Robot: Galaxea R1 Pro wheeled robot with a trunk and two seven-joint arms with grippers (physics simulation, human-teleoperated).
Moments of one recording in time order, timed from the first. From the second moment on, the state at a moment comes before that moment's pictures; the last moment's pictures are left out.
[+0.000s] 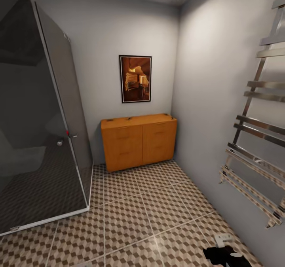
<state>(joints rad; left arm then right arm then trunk) -0.11 -0.01 0.15 -0.69 -0.02 0.20 0.00 -0.34 -0.18 0.02 -0.53 0.02 0.21 0.09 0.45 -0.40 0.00</state>
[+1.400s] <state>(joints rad) -0.11 -0.01 0.15 -0.69 -0.02 0.20 0.02 -0.34 -0.18 0.02 -0.53 0.02 0.21 0.09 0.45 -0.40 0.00</state>
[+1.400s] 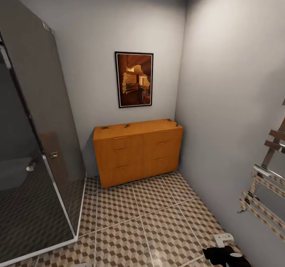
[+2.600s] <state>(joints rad) -0.11 0.00 0.15 -0.69 -0.02 0.15 0.02 -0.34 -0.18 0.02 -0.51 0.02 0.21 0.09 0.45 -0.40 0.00</state>
